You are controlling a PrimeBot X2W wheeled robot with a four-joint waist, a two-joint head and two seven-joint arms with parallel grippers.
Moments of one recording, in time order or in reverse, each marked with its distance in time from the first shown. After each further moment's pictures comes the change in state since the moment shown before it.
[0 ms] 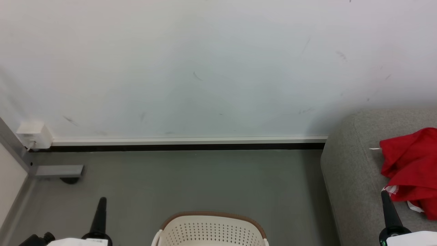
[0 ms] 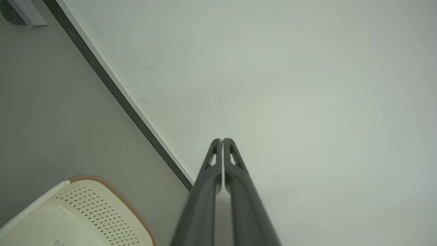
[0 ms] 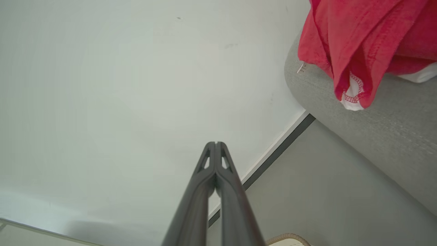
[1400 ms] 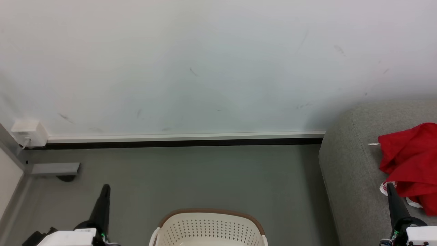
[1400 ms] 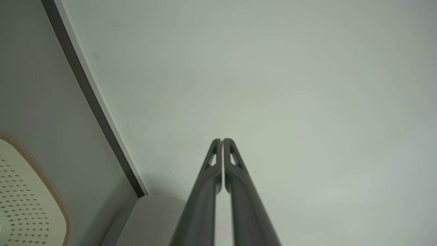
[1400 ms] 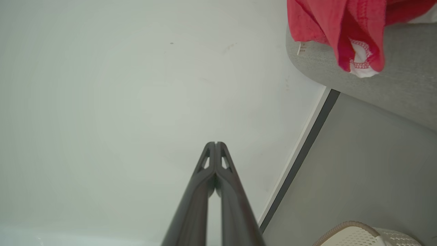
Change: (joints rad) left arm -0.044 -0.013 0.010 -0.007 -0.360 -0.025 0.093; right arm -0.036 0.025 -0.070 -0.006 0.315 0.000 0.091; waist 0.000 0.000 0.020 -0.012
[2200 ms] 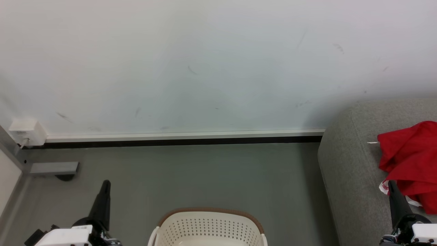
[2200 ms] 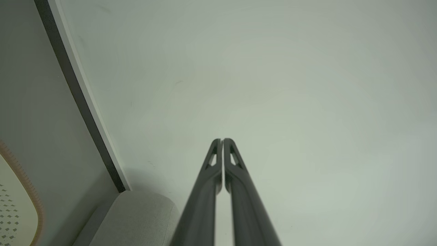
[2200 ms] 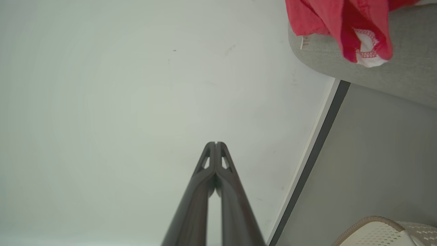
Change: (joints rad) left arm -0.015 -0.003 0.002 -0.002 -0.102 -0.006 0.026; right arm -0.014 0.007 -0.020 -0.002 0.098 0.000 0.030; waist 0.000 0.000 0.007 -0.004
